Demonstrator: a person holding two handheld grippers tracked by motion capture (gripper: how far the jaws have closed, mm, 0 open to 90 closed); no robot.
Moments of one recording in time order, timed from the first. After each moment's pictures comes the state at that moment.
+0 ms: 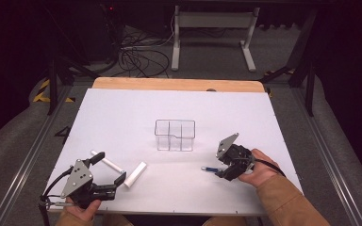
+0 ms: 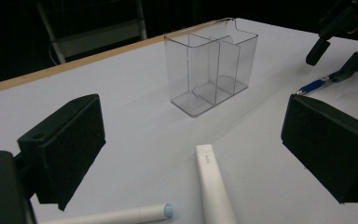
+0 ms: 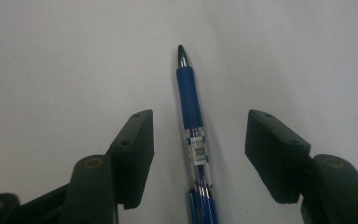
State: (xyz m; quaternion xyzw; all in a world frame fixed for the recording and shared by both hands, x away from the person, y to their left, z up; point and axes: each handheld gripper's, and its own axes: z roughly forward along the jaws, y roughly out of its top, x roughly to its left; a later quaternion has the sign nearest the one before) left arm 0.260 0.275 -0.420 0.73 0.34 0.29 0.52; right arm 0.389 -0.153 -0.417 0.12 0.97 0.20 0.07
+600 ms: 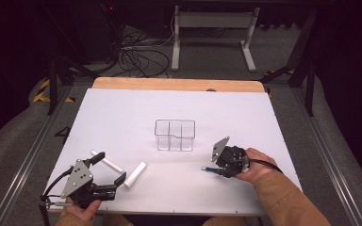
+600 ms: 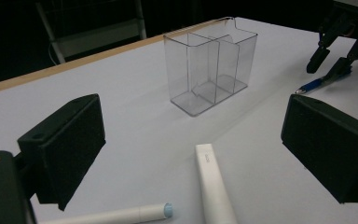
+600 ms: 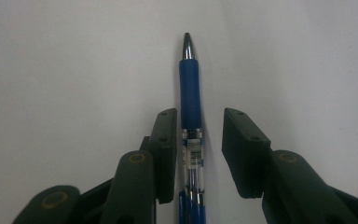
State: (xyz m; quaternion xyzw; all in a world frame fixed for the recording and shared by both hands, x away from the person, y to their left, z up) left arm 0.261 0.275 -0.421 0.73 0.34 0.29 0.52; right arm 0.390 -0.140 -0.422 0.07 0.98 0.15 0.09
